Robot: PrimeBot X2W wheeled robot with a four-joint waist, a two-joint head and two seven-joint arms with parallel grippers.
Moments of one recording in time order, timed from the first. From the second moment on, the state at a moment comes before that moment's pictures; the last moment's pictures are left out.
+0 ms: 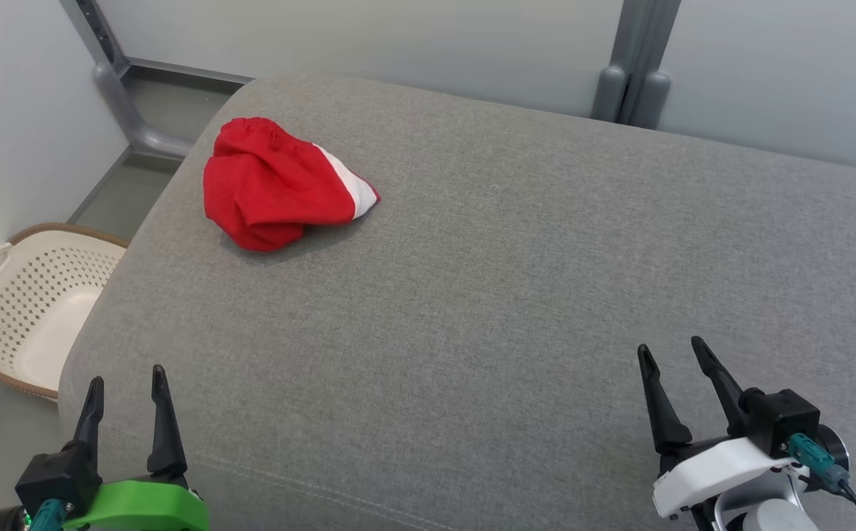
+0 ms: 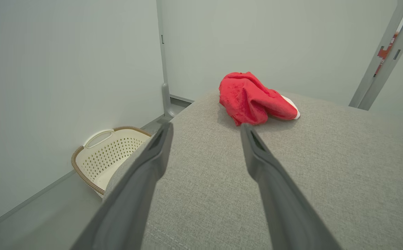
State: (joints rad) left arm 0.02 0.12 0.03 0.20 -0.26 0.00 -0.26; right arm -0.02 -0.11 0.11 0.23 0.21 0.13 -0.26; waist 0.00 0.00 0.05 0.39
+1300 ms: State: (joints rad) left arm -0.62 0.26 0.12 0.39 -0.31 -0.05 -0.24; right arm -0.14 -0.20 -0.06 0.11 0.19 0.13 -0.24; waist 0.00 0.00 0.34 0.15
